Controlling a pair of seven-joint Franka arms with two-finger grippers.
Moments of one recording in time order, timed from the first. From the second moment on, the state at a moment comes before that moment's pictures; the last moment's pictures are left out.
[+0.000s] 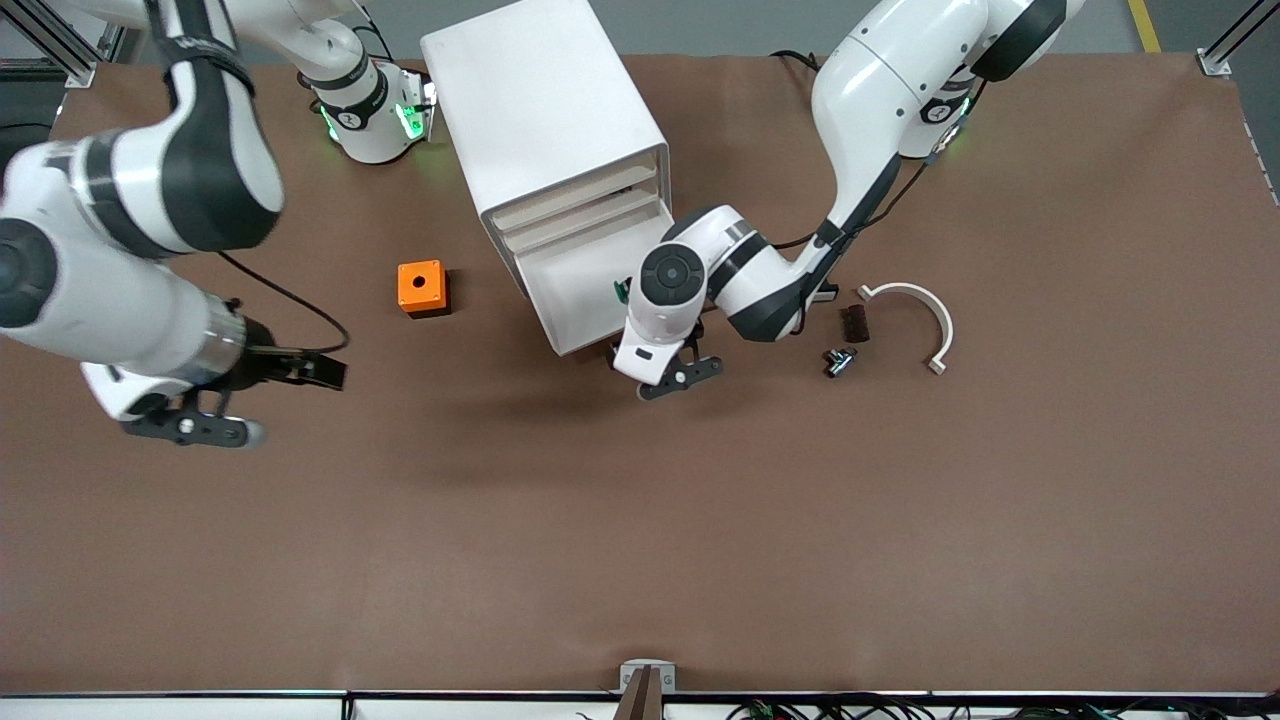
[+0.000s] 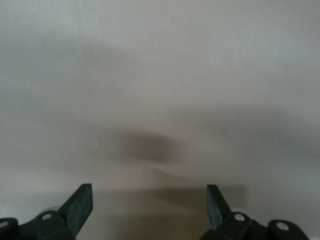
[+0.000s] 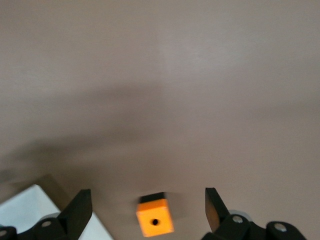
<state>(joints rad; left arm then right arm) -0.54 0.78 -0.34 -1.47 0.12 2.18 -1.23 0.30 0.32 -0.19 -1.40 0.07 1.61 0.19</state>
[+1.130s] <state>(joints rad) -0.66 0.78 -0.38 -1.52 -0.01 2.18 -1.41 0.09 0.25 -0.20 -1.40 0.03 1.53 -0.13</state>
